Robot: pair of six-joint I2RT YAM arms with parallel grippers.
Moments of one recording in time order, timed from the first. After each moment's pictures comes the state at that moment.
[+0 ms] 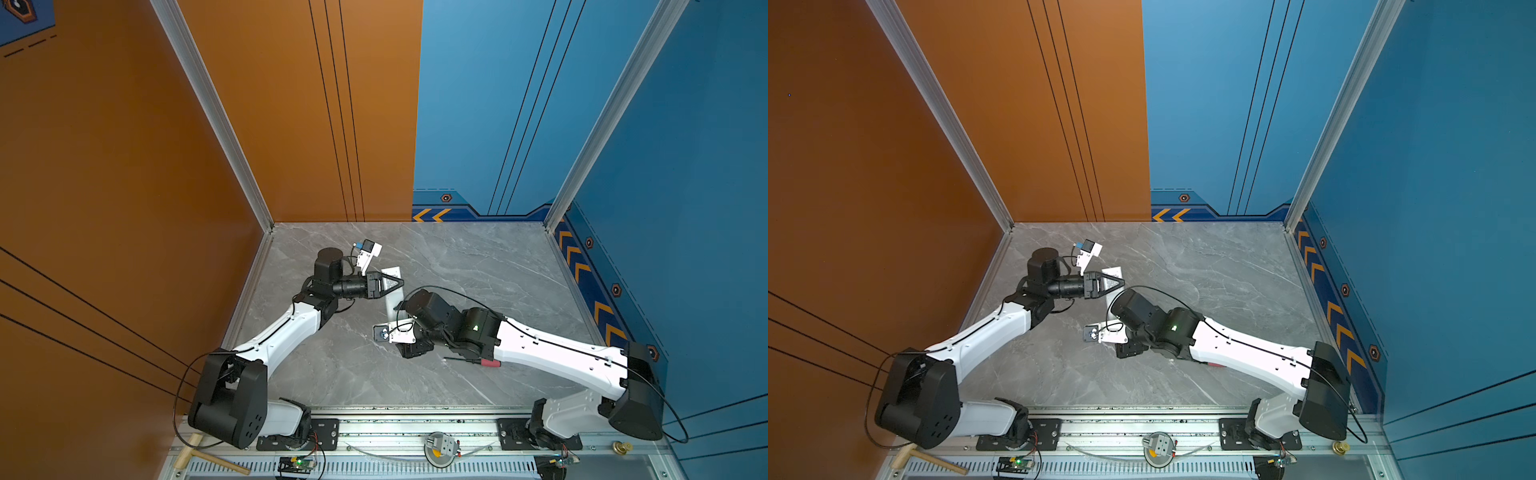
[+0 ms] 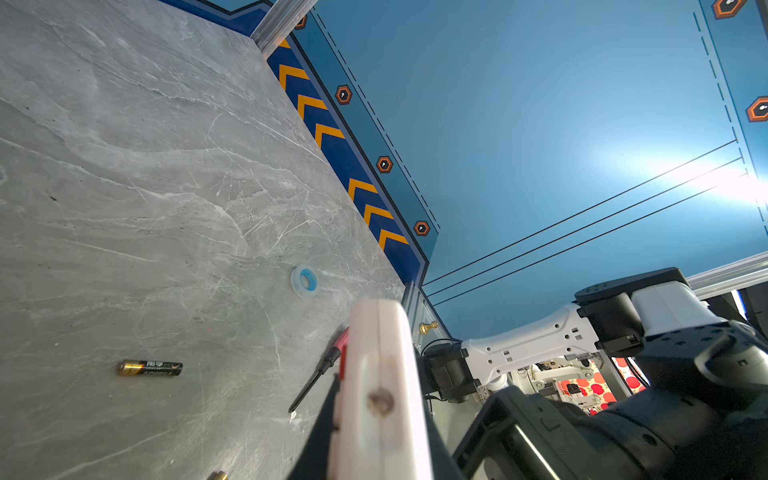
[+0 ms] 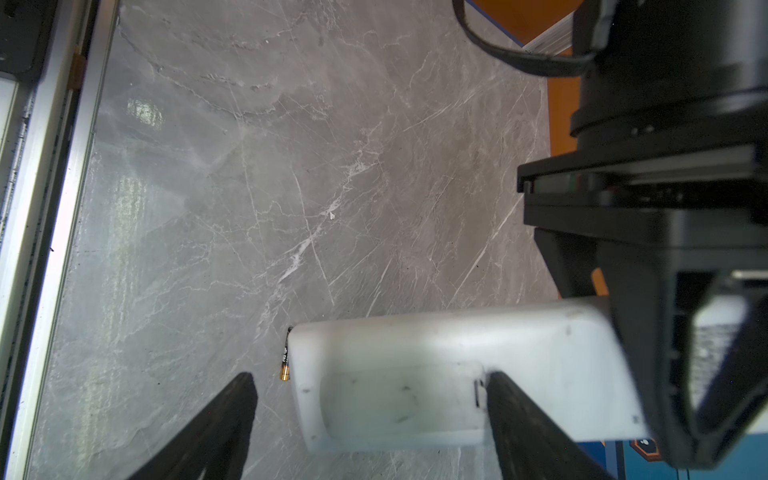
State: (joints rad) left arm -0.32 1.37 0.86 0.22 1.01 -0.68; right arm 1.11 1.43 1.22 -0.57 0.12 -0.73
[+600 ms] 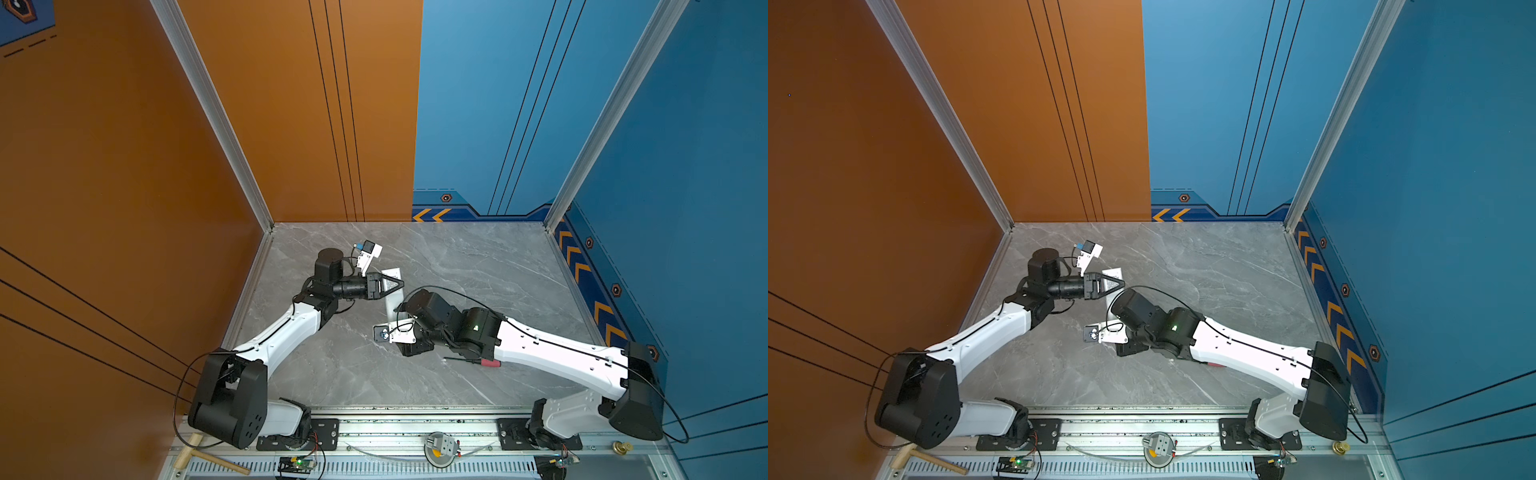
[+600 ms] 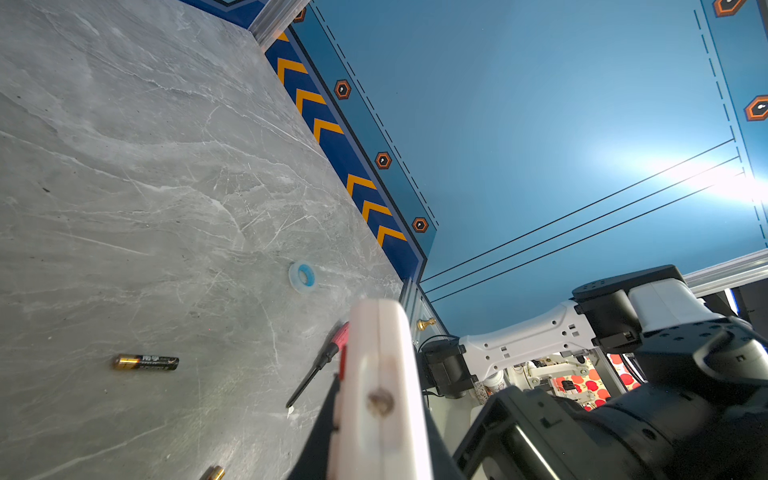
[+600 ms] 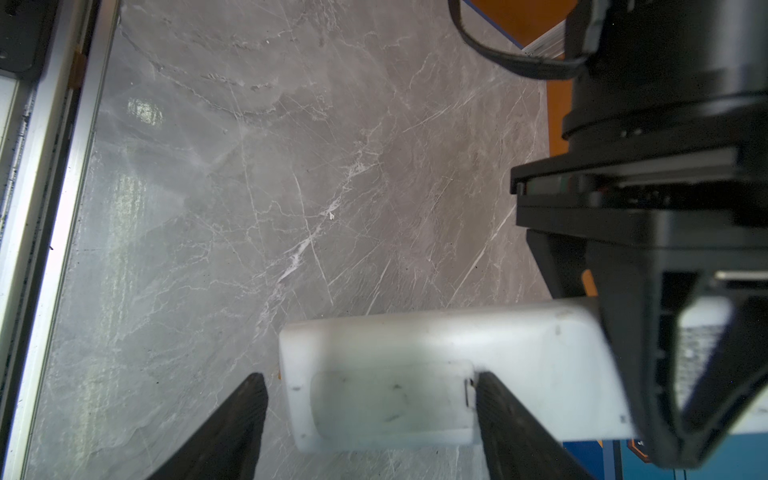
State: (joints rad) left arm -0.32 1.37 0.85 0.21 1.02 -0.68; right arm 1.11 1.43 1.22 -0.57 0.12 -0.74
